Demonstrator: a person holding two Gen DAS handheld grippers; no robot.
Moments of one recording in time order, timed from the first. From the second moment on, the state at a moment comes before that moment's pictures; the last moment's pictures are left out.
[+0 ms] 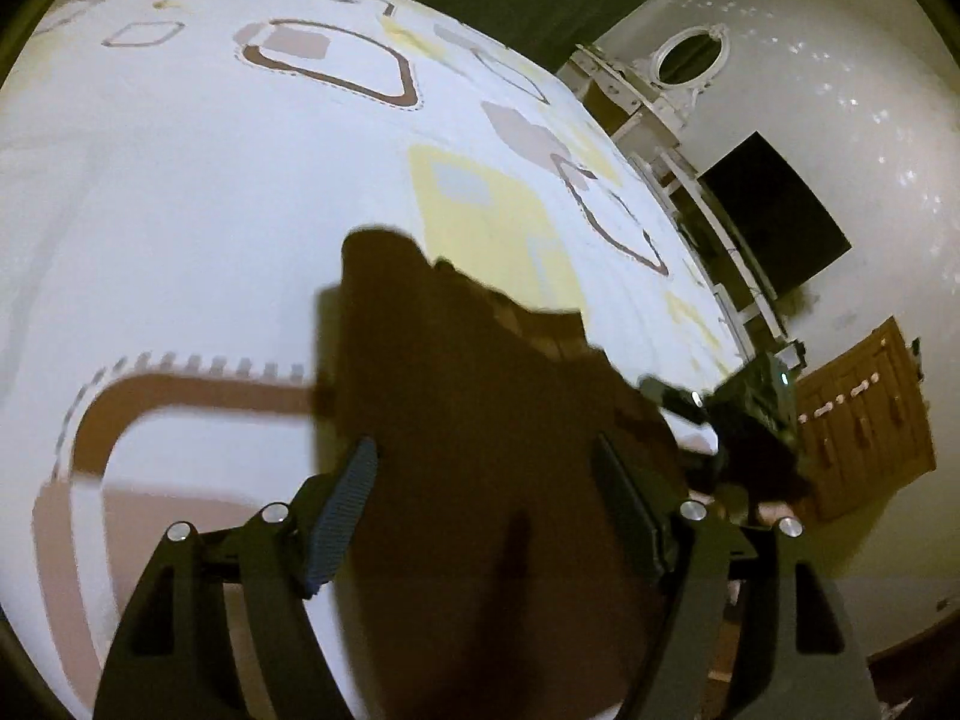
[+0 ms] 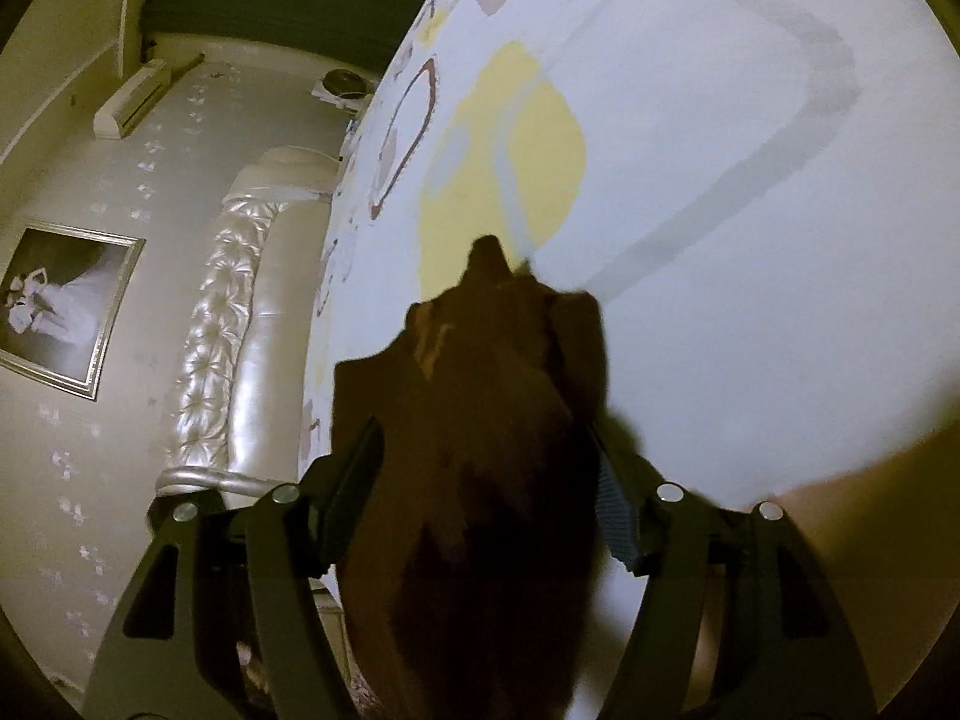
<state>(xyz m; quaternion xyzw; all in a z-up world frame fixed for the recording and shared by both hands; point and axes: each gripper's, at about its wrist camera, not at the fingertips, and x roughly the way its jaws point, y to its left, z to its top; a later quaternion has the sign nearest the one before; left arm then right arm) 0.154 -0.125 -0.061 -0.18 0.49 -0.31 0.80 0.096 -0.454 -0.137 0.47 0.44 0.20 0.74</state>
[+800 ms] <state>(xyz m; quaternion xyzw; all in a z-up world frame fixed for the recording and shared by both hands) 0.203 -0.084 -0.104 -0.26 0.50 -0.33 0.76 0.117 -0.434 -0.136 0.45 0.41 0.27 0.75</state>
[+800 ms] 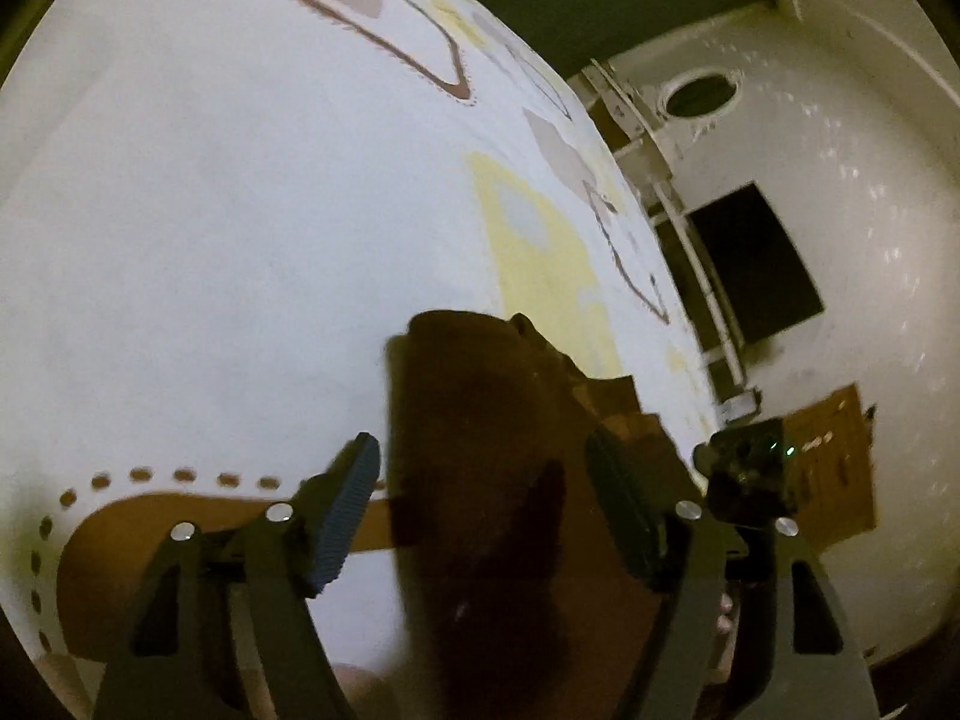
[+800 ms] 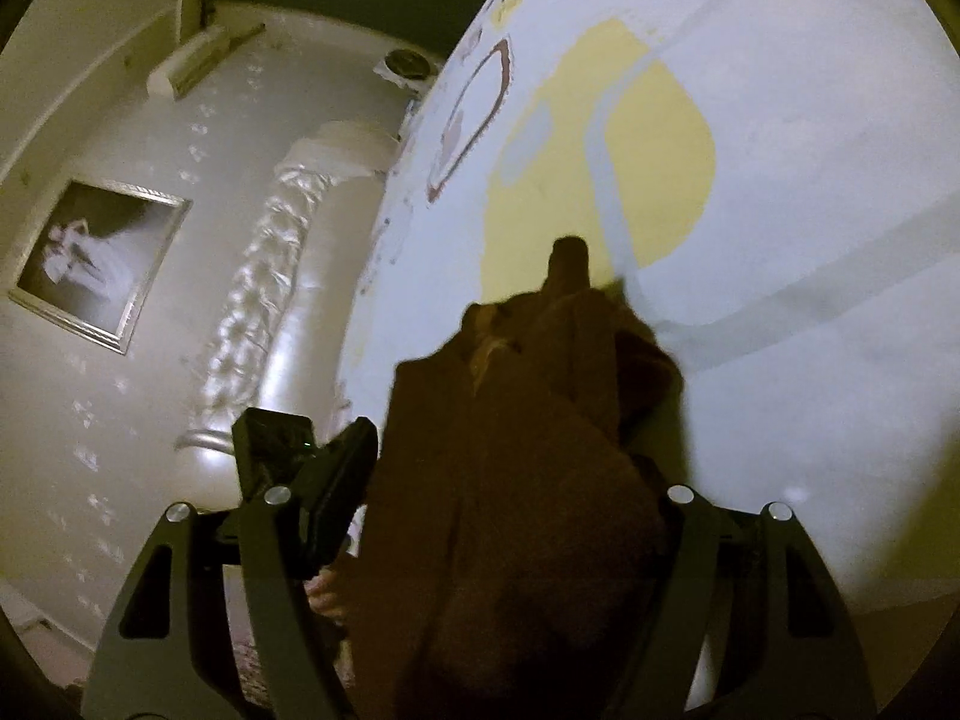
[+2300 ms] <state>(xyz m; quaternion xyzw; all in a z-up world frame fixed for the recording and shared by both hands) 0.218 -0.106 -0.107 -0.22 0.50 -0.36 0.76 0.088 -0.477 -0.138 0.47 0.39 0.21 0.76</state>
